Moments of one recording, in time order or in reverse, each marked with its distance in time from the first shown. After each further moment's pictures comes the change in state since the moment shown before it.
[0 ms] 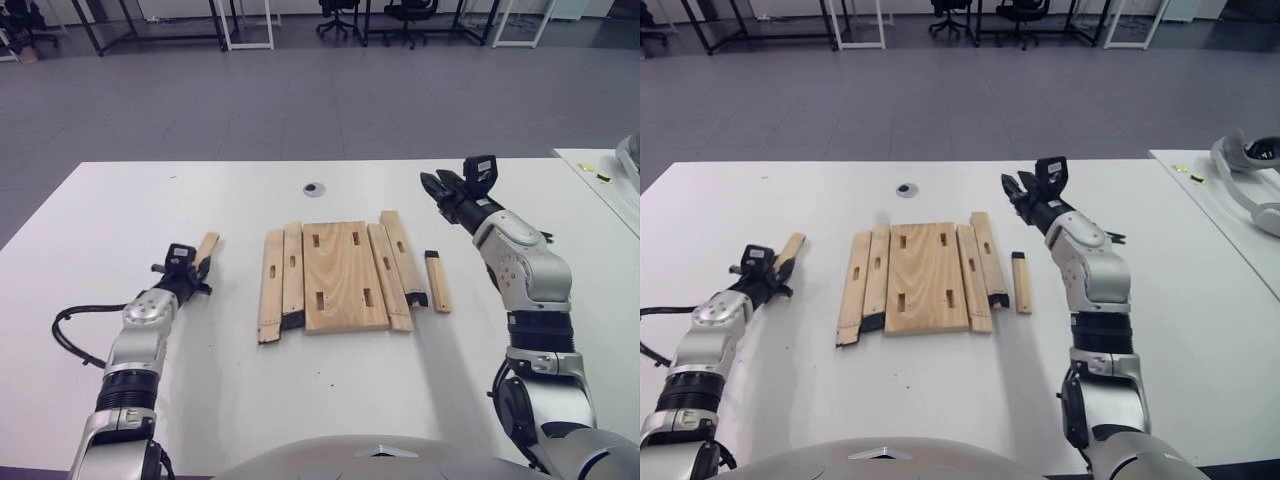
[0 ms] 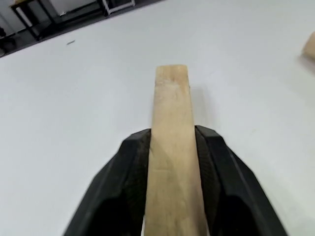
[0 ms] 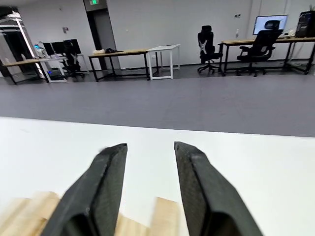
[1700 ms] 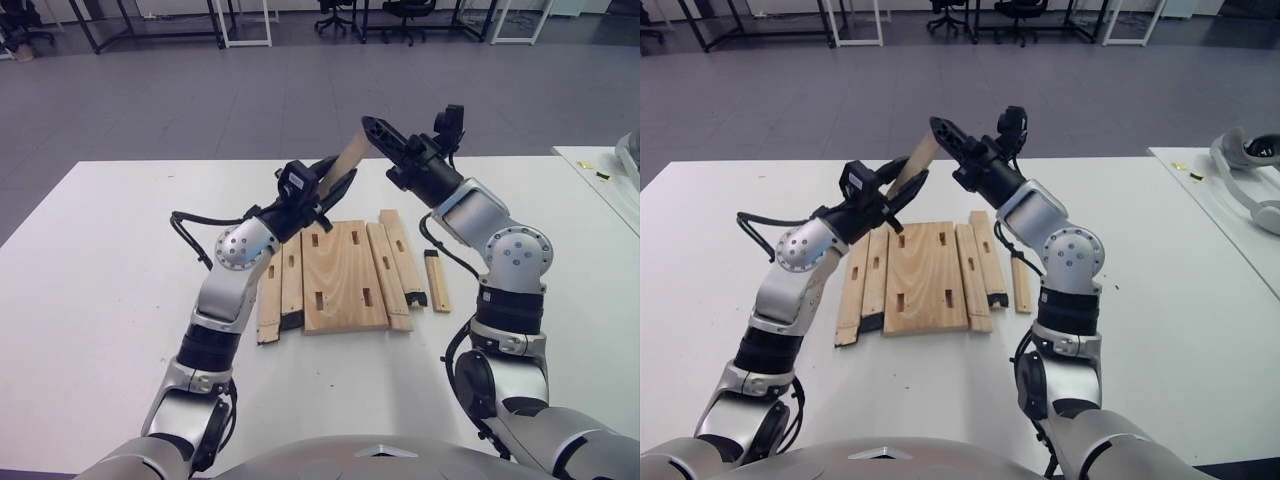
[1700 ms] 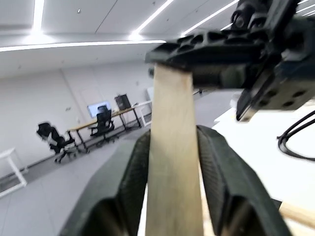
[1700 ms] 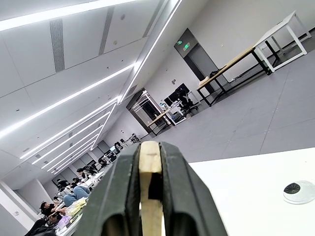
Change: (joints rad) left arm -0.212 -0.231 -0.269 -0.401 -0.056 0.009 -0.140; right arm -0.133 0.158 -0.053 -0.113 0.658 0.216 -0.206
